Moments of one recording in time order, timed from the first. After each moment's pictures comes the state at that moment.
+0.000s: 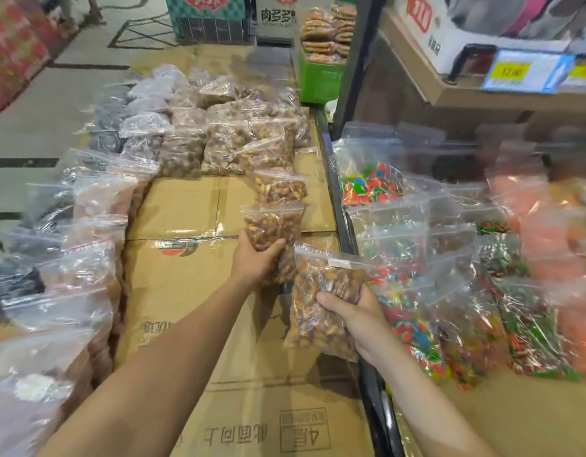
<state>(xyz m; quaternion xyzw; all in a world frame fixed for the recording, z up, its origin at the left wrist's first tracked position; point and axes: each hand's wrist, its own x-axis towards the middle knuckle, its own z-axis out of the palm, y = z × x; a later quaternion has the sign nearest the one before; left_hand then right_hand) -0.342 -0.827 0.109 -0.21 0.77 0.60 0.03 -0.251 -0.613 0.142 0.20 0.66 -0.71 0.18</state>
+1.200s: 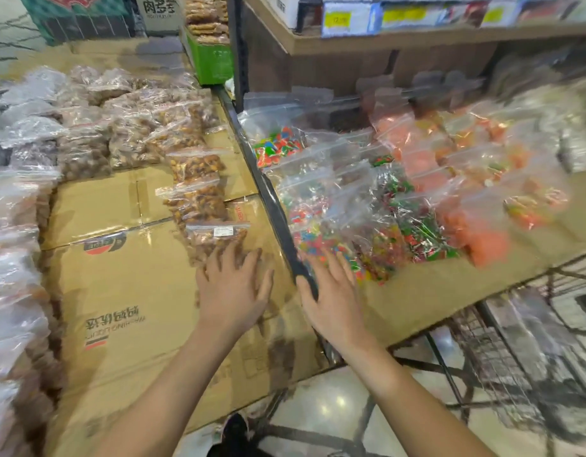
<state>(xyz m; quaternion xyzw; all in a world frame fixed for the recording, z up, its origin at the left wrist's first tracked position) -0.171 -0.762 0.168 0.11 0.99 0.13 0.00 -0.116 -0.581 0.164 0.09 0.97 -0.24 -0.02</state>
